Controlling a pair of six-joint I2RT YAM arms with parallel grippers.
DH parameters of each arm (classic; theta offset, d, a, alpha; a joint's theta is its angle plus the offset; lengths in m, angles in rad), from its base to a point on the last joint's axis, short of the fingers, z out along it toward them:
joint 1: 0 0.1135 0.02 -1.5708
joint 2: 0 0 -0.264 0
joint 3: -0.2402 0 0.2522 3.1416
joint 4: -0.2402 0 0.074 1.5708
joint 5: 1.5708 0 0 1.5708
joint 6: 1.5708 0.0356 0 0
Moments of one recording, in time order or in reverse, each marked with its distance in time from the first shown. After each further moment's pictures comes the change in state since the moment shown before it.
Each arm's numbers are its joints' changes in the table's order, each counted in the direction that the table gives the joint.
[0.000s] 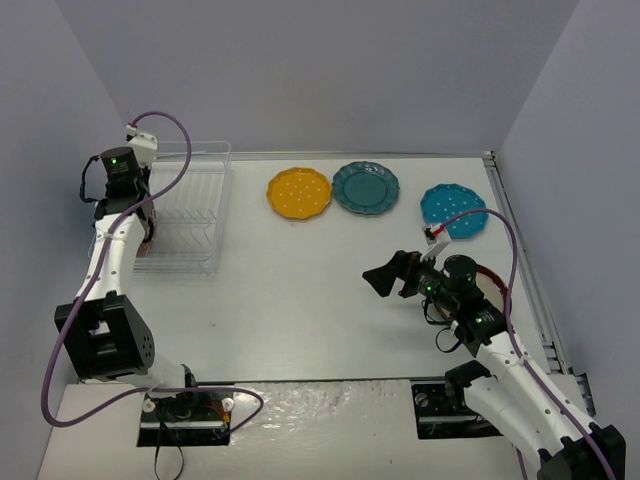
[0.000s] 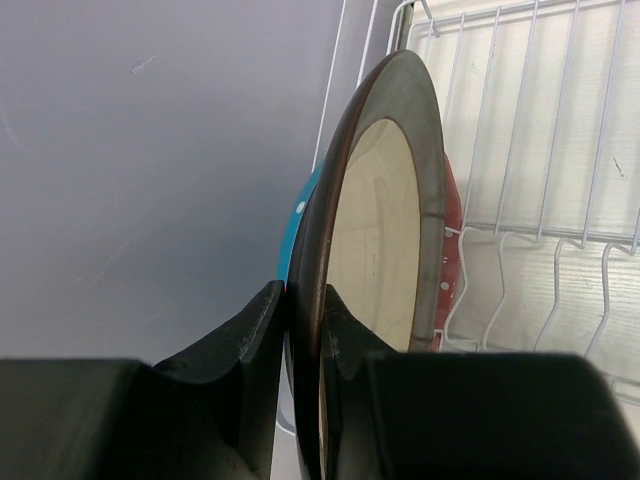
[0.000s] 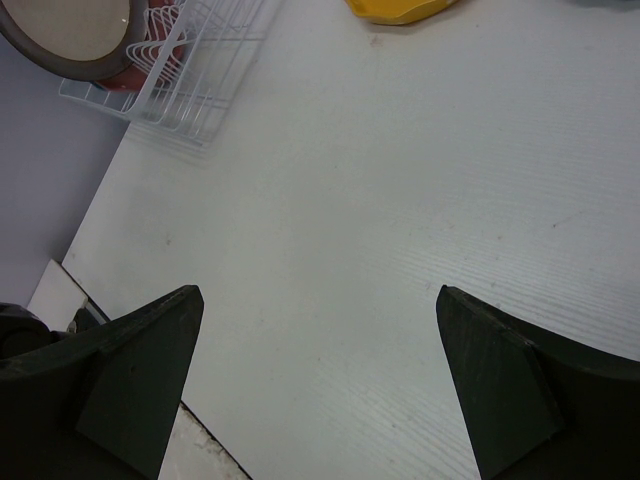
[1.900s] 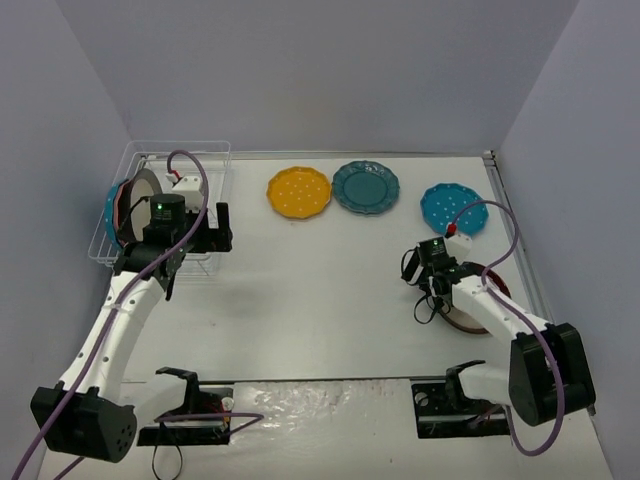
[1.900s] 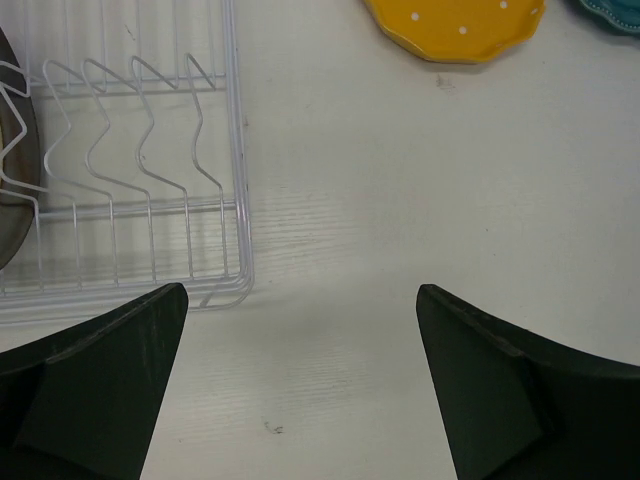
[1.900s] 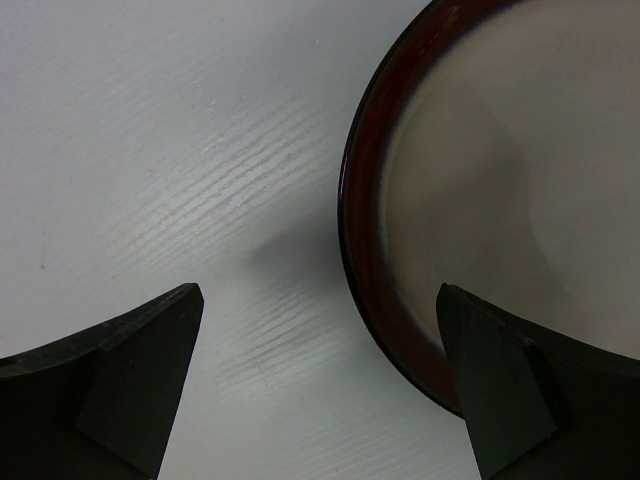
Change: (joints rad) left arm -0.350 -0.413 0.270 -0.327 0.315 -0.632; right arm -0.089 0.512 -0.159 -0.377 0.766 0.189
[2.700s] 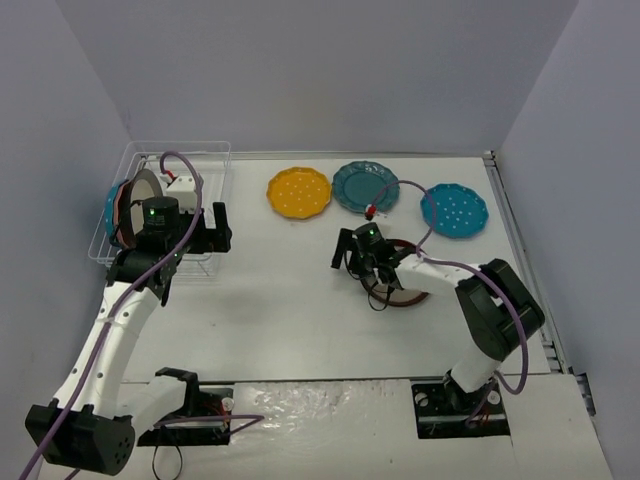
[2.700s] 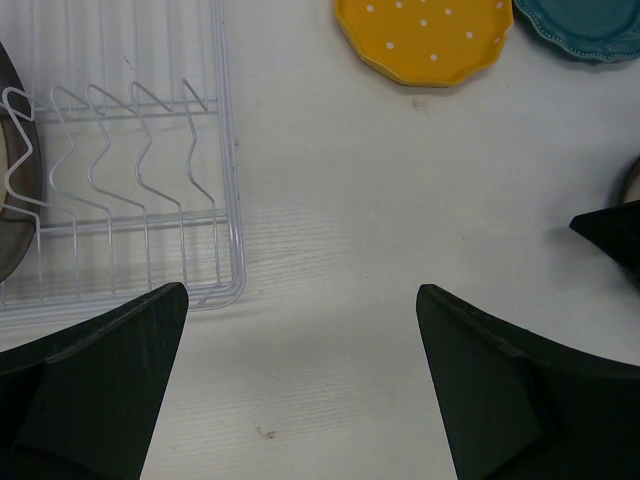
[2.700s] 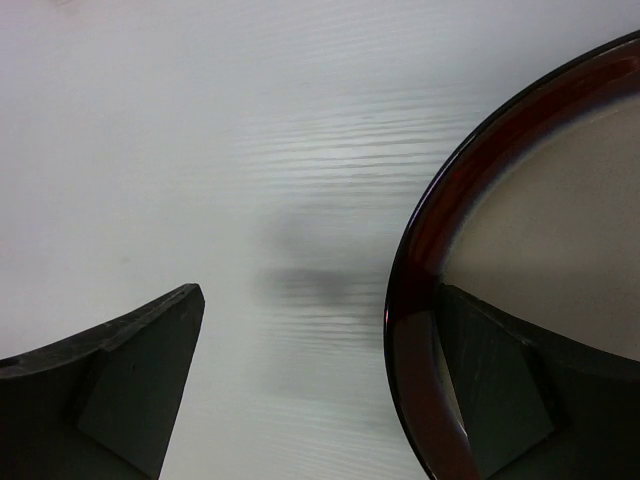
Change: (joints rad) left arm 0.000 -0.061 0.002 -0.005 0.026 -0.007; right arm 0.308 0.407 -0.222 0.386 -0.228 0.009
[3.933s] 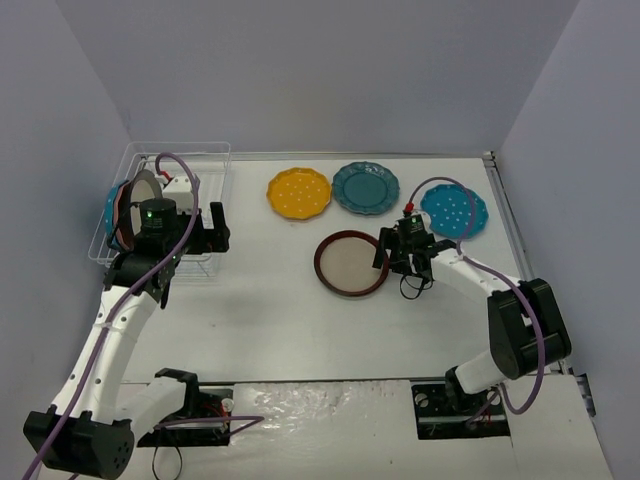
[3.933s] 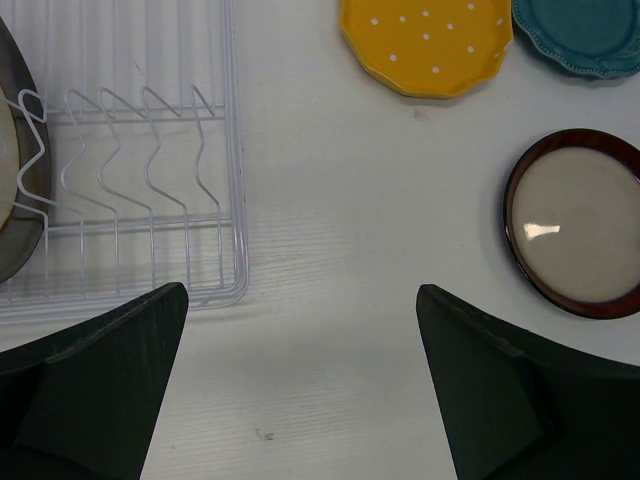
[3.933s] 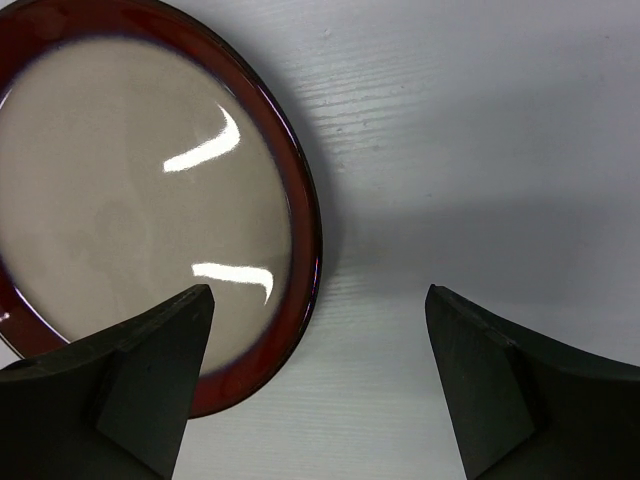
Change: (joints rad) left arm 0.000 -0.020 0.000 0.001 -0.017 -0.015; right arm -0.243 -0.150 0.013 -0.269 -0.083 -0.198
